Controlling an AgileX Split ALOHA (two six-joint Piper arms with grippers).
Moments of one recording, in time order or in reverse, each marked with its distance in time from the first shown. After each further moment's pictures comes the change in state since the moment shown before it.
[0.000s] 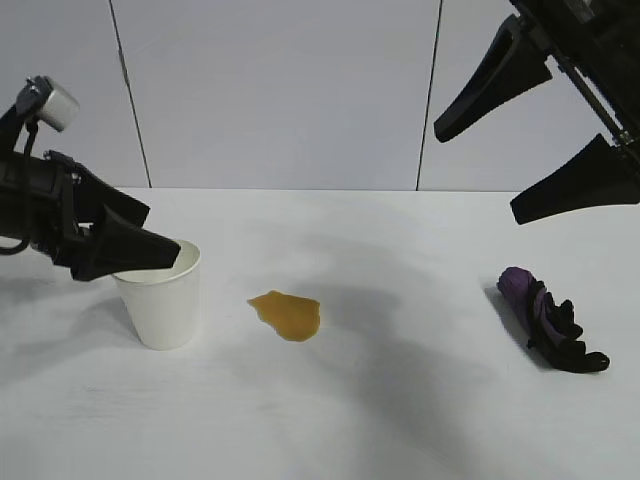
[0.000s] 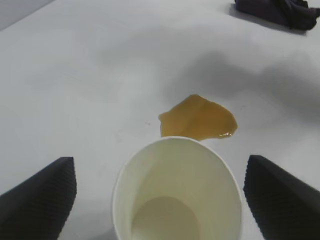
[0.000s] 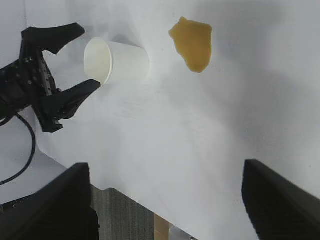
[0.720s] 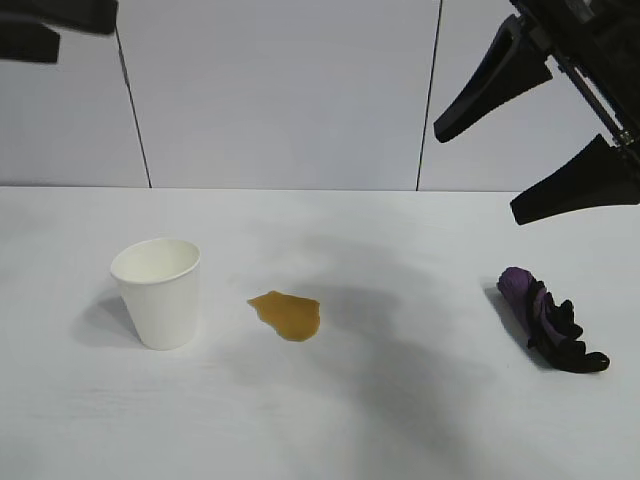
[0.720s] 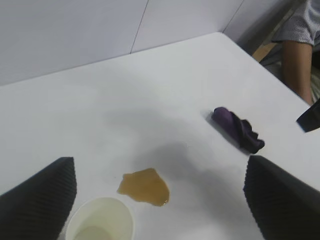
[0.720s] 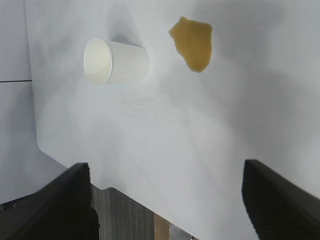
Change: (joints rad) left arm 0.000 -0.625 0.003 0.351 -0.031 -0.970; right arm 0.000 0.000 0.000 0.001 0.003 0.000
